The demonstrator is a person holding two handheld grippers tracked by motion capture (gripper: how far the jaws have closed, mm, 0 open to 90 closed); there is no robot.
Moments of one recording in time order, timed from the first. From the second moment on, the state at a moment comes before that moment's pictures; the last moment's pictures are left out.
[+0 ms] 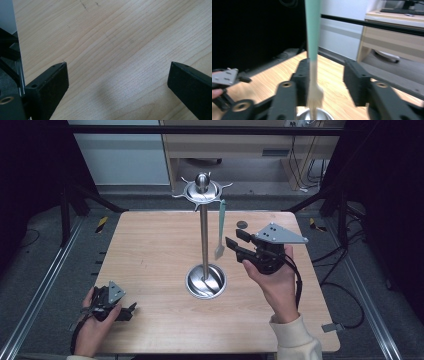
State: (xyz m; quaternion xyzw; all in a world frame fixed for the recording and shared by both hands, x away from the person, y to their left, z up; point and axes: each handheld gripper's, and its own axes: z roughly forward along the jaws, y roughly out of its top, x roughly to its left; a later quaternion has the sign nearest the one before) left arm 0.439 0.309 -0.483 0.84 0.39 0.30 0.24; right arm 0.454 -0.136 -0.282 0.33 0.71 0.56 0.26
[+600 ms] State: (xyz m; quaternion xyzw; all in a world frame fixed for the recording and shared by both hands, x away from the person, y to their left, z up) left arm 0.439 0.309 -0.482 0.84 0.38 0.30 0.24; right arm 0.457 -0.166 -0.290 0.39 0.71 0.50 0.31
